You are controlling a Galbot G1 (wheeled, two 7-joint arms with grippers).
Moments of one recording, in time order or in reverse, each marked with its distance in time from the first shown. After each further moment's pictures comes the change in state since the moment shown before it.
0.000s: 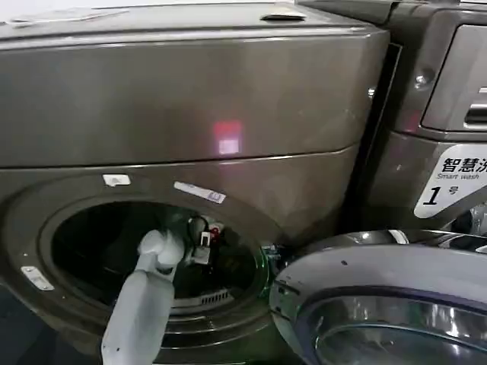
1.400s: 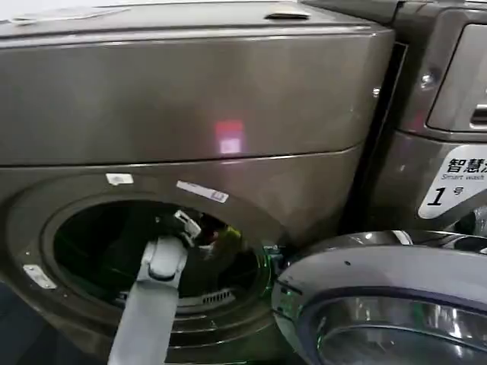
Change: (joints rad) left arm 0.100 -0.084 -0.053 -0.146 -0.682 0.317 -0.960; right arm 0.003 0.002 -0.021 0.067 0.026 -0.019 -0.008
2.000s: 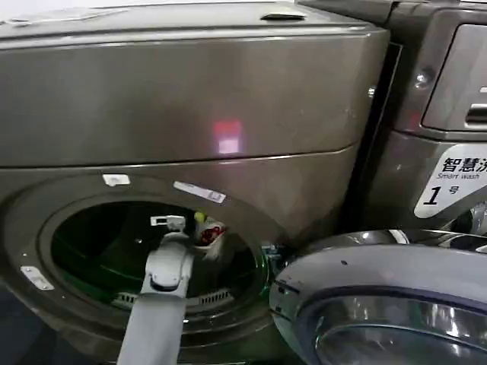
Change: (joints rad) left arm 0.048 -0.047 -0.006 -0.091 -0.216 0.129 -0.458; right arm -0.011 0.000 0.008 -0.002 0.002 0.020 -0.004
